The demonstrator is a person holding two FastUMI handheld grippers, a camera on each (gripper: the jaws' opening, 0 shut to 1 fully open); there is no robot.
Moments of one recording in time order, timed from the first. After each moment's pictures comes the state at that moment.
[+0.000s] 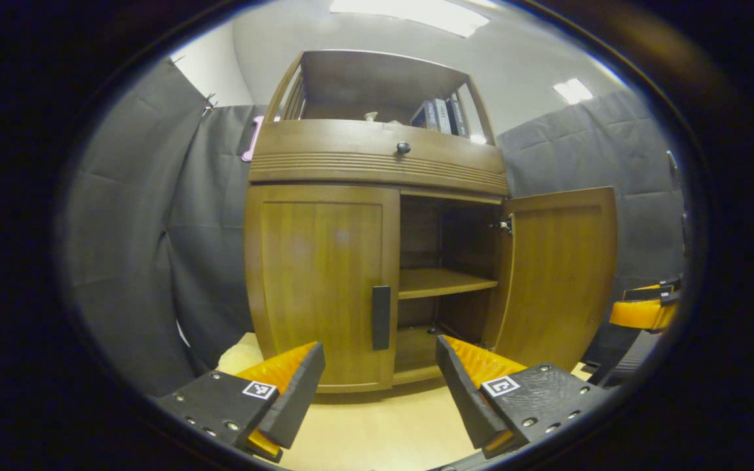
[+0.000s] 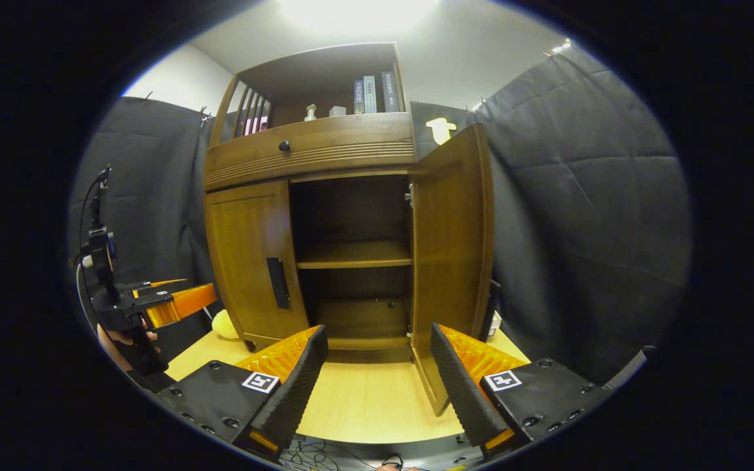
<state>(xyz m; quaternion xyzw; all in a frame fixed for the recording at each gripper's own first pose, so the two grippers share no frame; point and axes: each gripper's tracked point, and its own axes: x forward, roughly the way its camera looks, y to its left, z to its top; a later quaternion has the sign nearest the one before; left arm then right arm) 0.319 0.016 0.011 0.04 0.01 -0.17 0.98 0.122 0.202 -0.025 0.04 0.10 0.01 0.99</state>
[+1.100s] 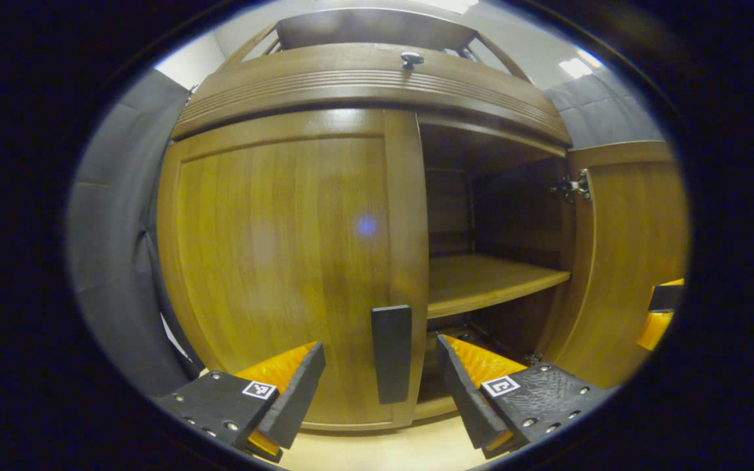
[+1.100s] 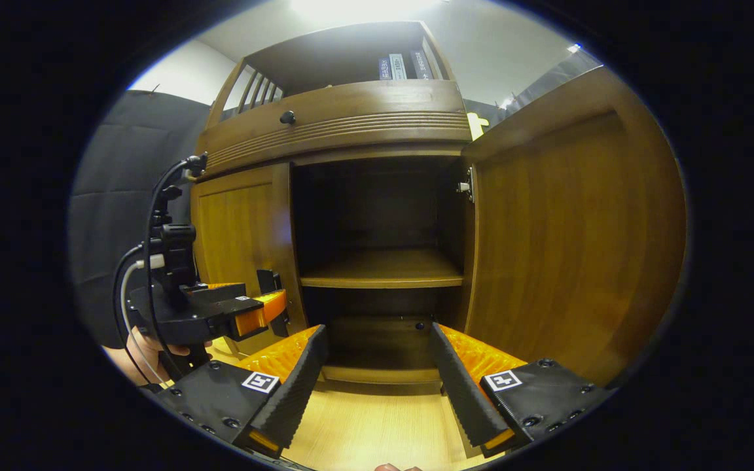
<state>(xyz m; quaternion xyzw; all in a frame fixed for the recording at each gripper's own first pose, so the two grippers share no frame) 0.508 -0.043 -0.037 0.07 0.04 -0.13 0.99 0.268 0.237 -0.043 0.03 0.09 0.05 0.99</state>
